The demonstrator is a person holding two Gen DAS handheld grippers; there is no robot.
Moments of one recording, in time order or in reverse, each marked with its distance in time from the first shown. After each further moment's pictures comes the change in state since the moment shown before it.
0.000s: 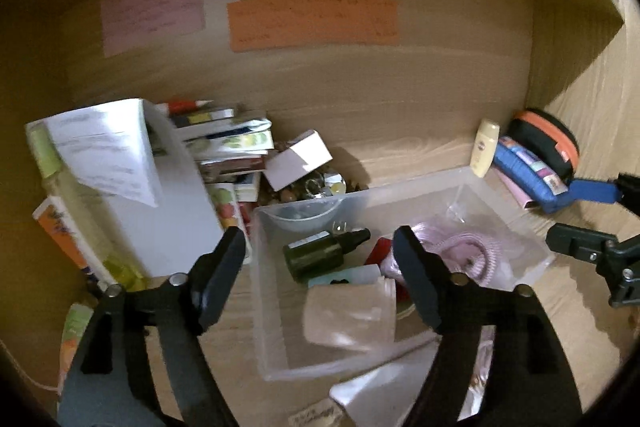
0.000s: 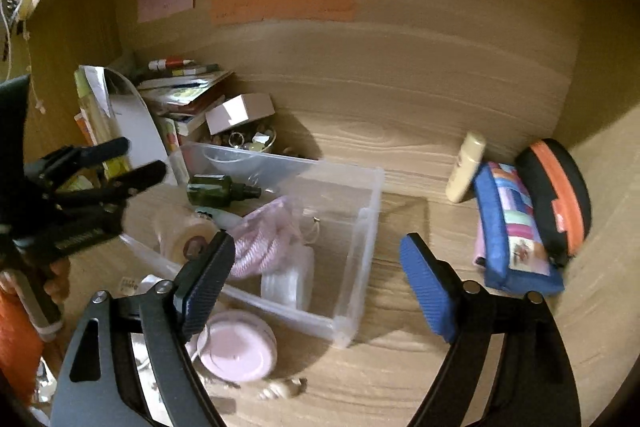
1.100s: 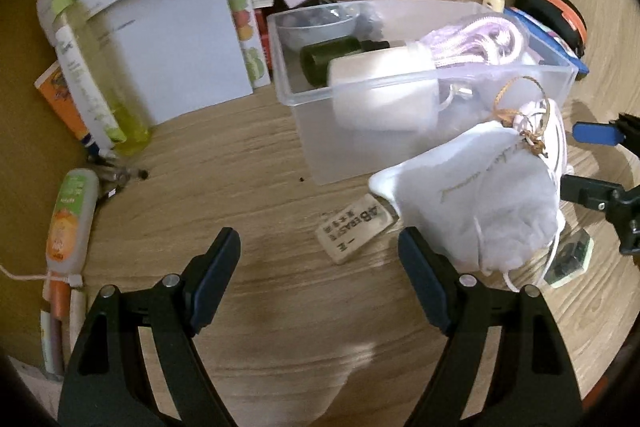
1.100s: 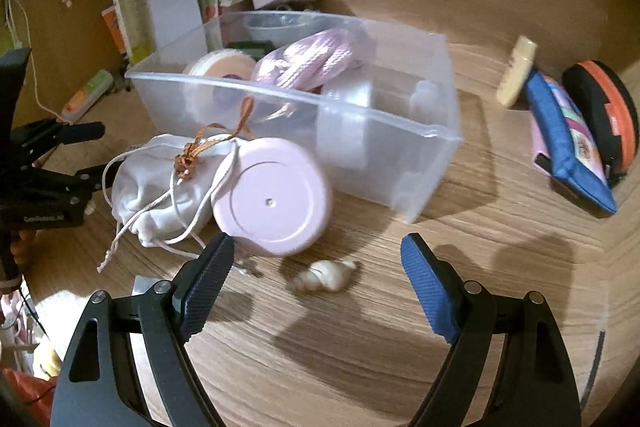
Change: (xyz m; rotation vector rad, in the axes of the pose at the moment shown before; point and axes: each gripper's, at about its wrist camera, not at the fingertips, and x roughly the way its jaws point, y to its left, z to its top) left arm 0.003 0.008 -0.118 0.077 0.323 0.049; right arm 0.039 0.032 -0.090 -0.108 0.212 0.092
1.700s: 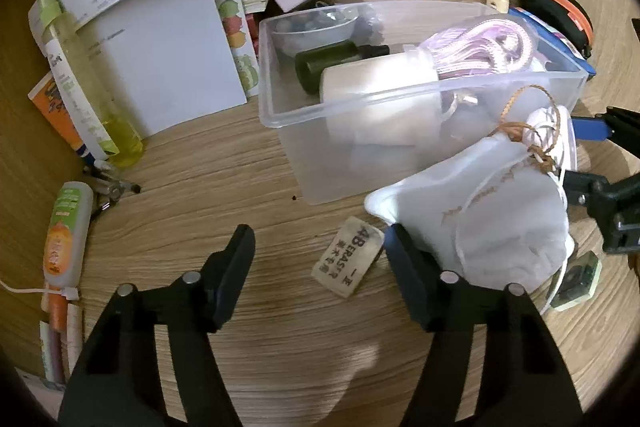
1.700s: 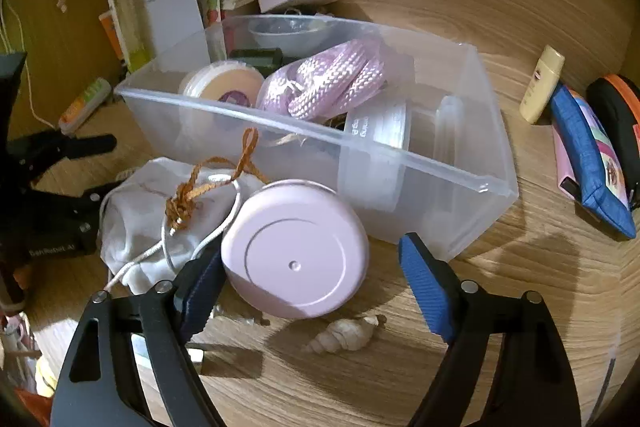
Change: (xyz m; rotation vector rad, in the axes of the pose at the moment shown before) left arm 0.009 -0.004 0.010 0.003 -0.003 -0.005; right arm 0.015 0.007 0.021 0.022 -0.025 0.036
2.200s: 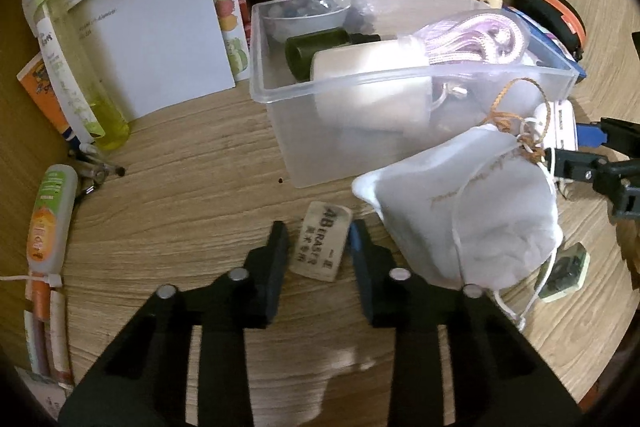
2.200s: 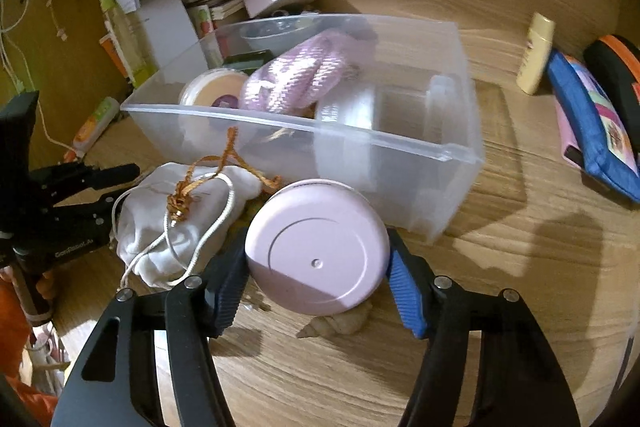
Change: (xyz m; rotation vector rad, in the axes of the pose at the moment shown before) left arm 0.002 0.002 -0.005 -0.027 0.032 -0.060; right arm -0.012 -0.021 -0.009 0.086 0.011 0.055
